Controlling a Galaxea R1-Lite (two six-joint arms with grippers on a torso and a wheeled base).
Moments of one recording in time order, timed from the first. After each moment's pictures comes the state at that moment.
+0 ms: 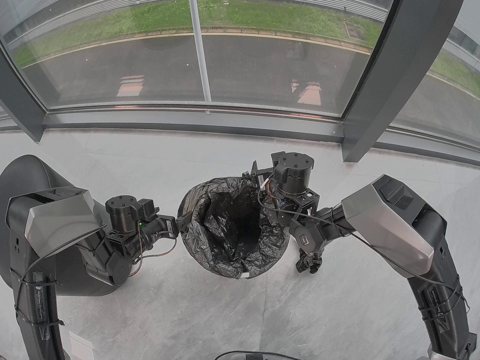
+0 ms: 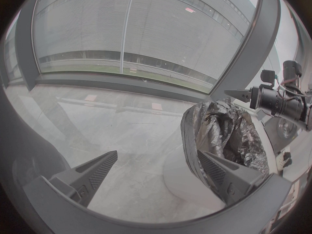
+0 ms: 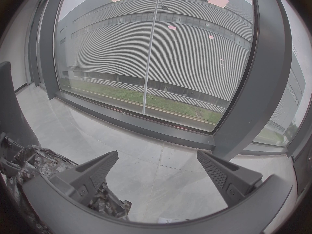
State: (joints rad) left arm -0.22 2.36 -0.85 -1.27 -0.12 -0.10; right arm 0.59 2.57 -1.65 -0.94 -0.55 -0.21
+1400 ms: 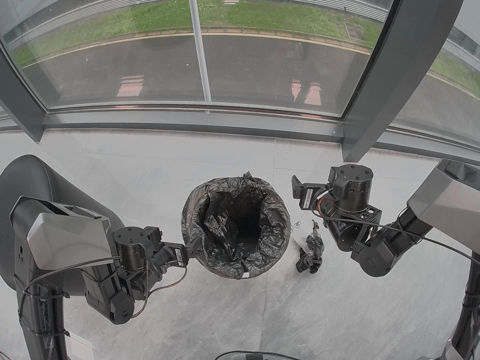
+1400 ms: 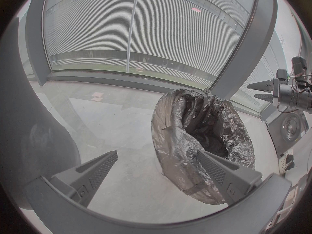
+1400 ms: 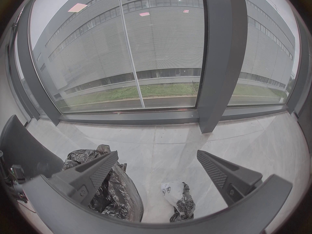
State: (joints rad) left arm -0.38 2.34 -0.51 -1.55 0.10 -0.17; right arm 0.55 2.16 -0.92 -1.11 -0.51 0.18
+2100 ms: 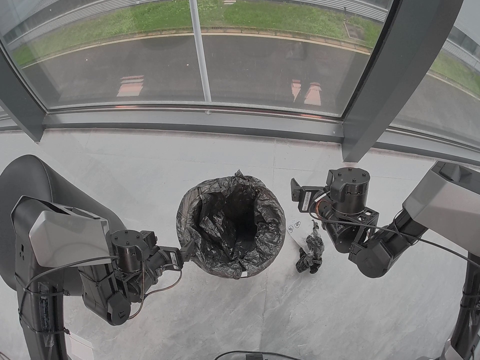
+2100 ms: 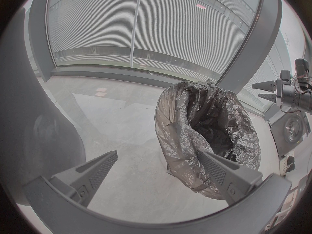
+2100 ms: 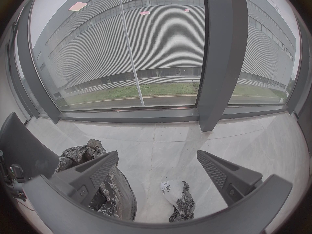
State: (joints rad) left arm -0.35 2.35 -0.48 -1.55 0.10 -0.18; right arm 0.55 2.19 -0.93 -1.11 -0.50 0.18
